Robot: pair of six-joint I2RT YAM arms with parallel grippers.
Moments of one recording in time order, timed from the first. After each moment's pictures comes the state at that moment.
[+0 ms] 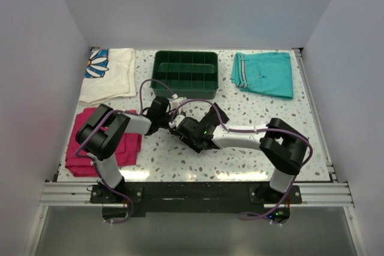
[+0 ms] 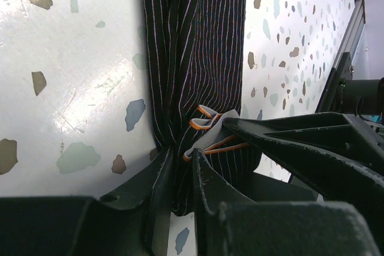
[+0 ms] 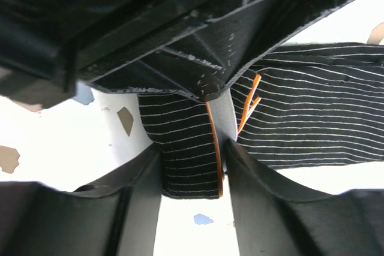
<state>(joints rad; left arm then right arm) -0.50 1.80 0.71 0.32 0.71 -0.42 1.06 1.76 1.04 -0.39 0.32 0.03</state>
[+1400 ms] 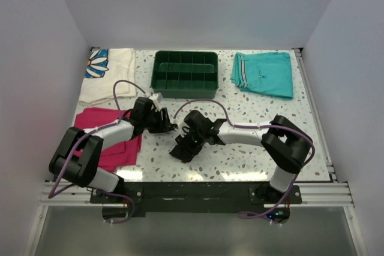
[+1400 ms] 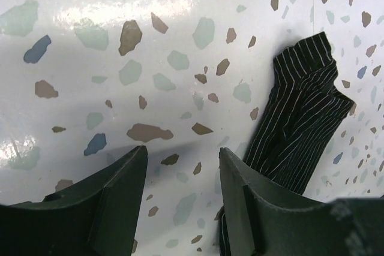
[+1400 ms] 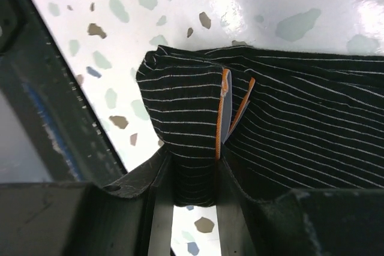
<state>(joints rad) -0.39 1.47 0.61 0.01 0.26 -0.48 0.97 1.74 0.97 -0.21 -0.38 0.20</state>
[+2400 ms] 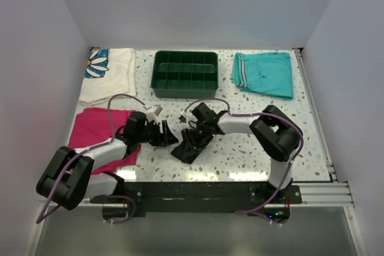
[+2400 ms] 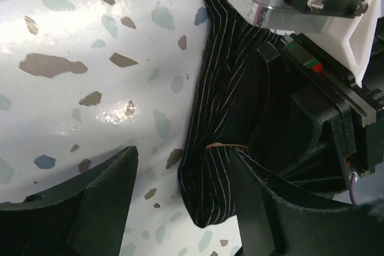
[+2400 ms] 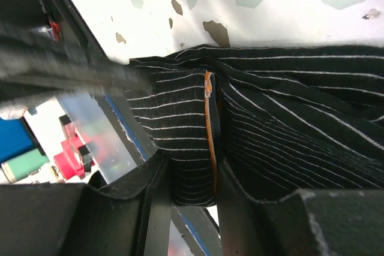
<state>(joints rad) -0.41 1.26 0.35 0.22 0.47 -0.52 0.81 1.89 1.01 -0.24 -0.71 0.46</state>
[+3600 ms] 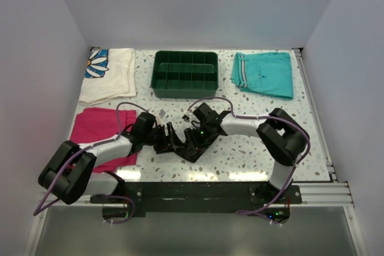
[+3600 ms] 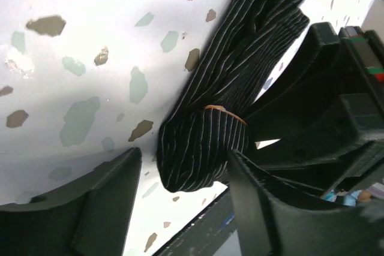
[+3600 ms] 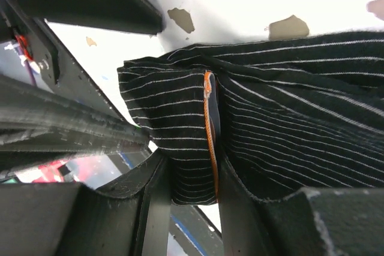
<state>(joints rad) -0.52 1.31 0.41 0.06 0.46 -0.84 0.82 1.81 0.99 -0.30 -0.57 0.47</state>
